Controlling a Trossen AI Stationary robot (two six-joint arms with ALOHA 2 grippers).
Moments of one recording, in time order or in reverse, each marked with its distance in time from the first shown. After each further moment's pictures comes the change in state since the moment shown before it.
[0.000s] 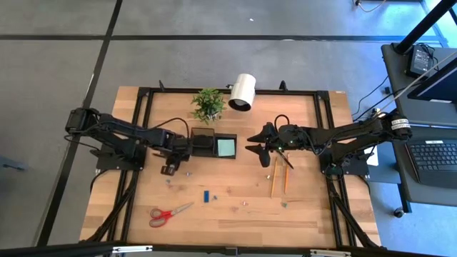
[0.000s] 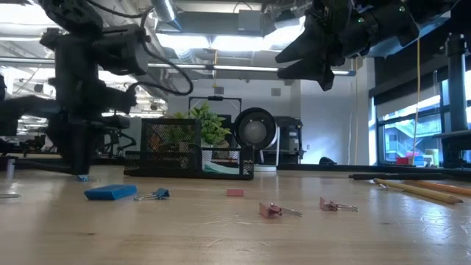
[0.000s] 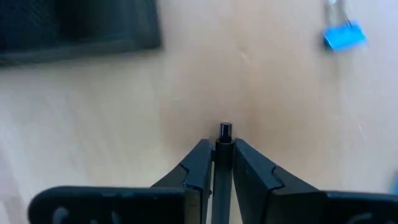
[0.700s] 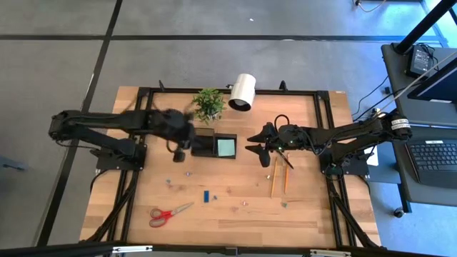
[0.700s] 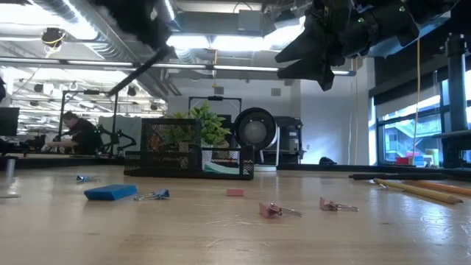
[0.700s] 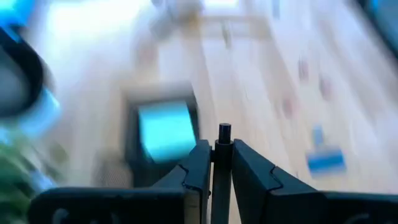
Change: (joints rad) left arm 0.065 -0.276 0.323 0.143 0.078 -0.006; right arm 0.000 0.000 0.000 0.004 0.000 0.001
